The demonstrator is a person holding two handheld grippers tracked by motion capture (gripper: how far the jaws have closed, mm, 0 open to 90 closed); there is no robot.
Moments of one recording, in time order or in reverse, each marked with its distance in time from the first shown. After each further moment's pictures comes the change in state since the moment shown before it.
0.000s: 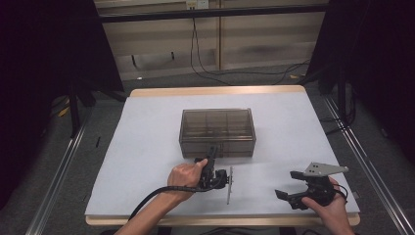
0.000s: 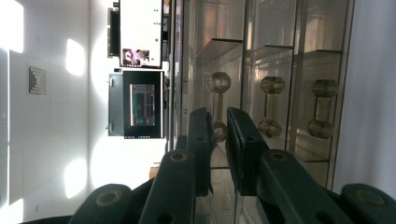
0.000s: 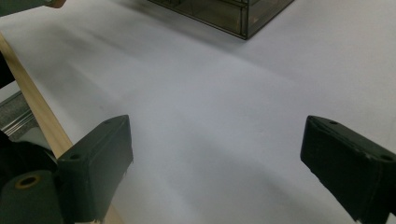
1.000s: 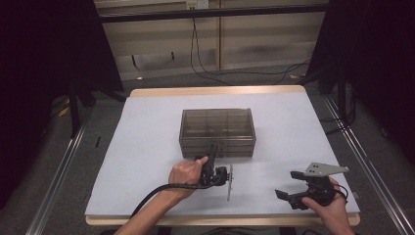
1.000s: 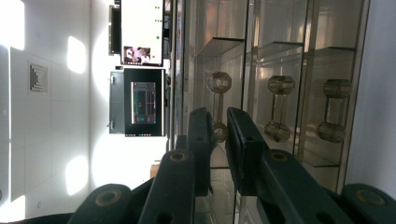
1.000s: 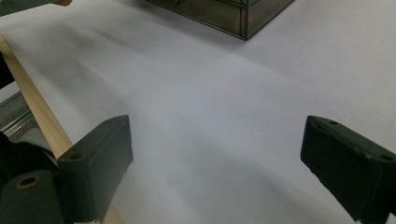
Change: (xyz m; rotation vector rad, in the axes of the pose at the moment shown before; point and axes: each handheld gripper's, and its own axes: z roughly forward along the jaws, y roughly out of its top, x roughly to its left) left arm 0.002 0.000 0.008 0.015 0.016 0.004; right arm 0.000 0.000 0.000 0.000 -0.001 -0.002
